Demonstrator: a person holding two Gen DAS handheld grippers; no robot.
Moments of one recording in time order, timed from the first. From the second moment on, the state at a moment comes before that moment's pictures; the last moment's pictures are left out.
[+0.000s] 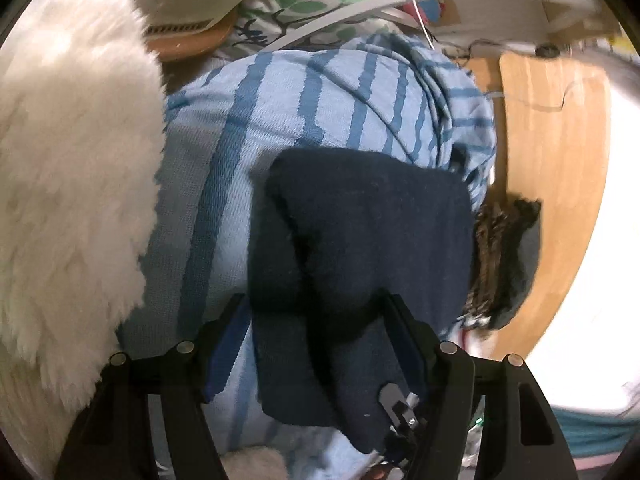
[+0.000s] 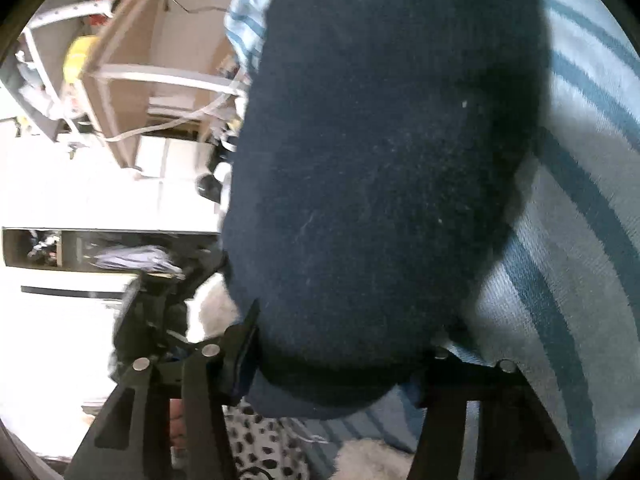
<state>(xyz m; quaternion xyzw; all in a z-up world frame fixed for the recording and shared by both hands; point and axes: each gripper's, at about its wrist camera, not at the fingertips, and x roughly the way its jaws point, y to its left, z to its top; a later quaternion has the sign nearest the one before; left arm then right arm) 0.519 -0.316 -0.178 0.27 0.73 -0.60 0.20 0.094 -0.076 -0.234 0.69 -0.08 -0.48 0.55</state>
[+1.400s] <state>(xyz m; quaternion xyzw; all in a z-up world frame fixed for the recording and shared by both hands) 0.399 -0.291 -0.095 0.26 0.53 -0.78 0.19 0.050 -0.039 -0.147 0.57 0.06 -0.68 0.46</state>
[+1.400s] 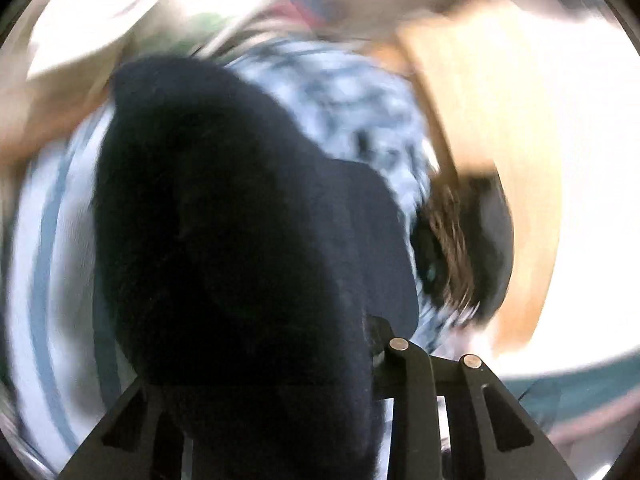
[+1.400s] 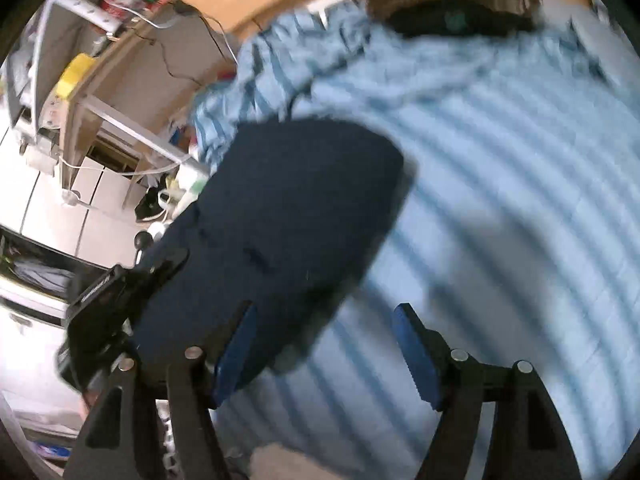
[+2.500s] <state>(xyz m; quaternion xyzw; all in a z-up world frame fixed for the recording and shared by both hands) 0.276 0.138 -0.124 0.56 -0.46 -0.66 -0.19 0.016 0.280 -0.220 0.64 -0.14 -0.74 0.15</state>
